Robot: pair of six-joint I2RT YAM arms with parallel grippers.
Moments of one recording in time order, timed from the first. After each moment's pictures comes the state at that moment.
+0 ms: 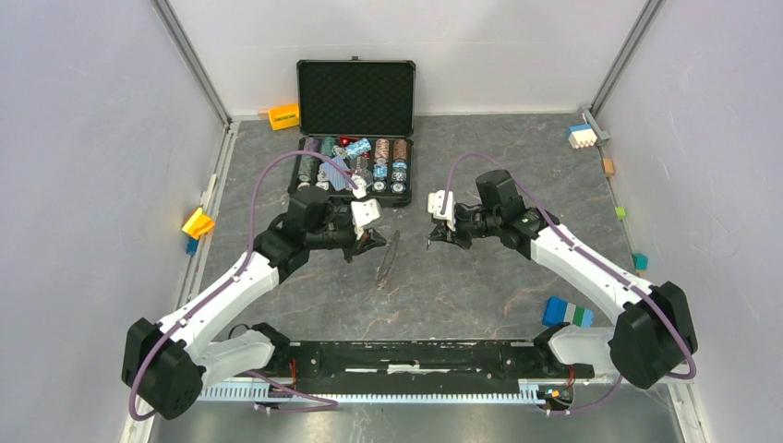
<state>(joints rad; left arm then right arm) -0.56 1.07 0.77 -0.22 0.66 0.39 0.53 1.27 0.90 -0.34 -0.72 -0.72</state>
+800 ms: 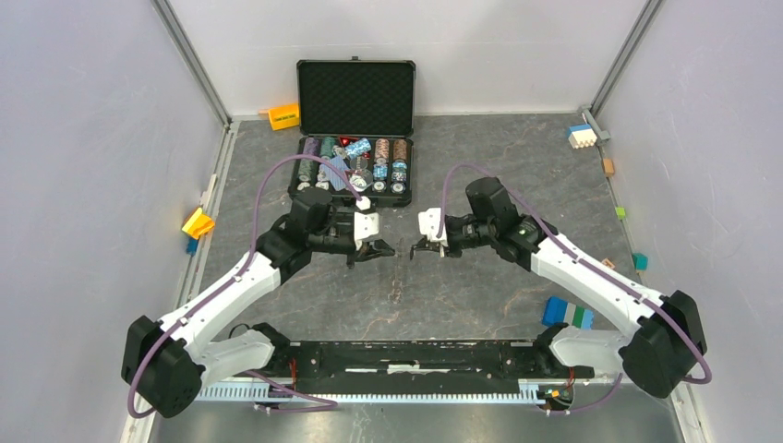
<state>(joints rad) -0.59 1.07 0.77 -0.21 0.83 0.49 0.64 1.22 0.90 -0.32 -0.75 -0.77</state>
